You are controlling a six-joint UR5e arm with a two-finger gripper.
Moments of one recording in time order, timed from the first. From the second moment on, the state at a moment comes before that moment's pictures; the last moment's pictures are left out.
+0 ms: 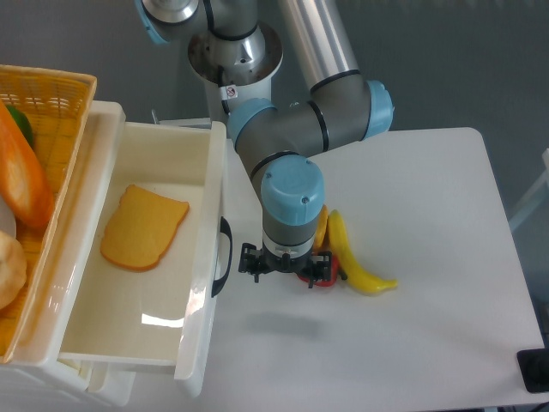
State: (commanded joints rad) arm 2.40 -2.03 -1.53 -1.14 1.50 0.48
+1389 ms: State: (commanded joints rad) arm 2.39 -2.00 -1.54 -1.18 1.40 0.48
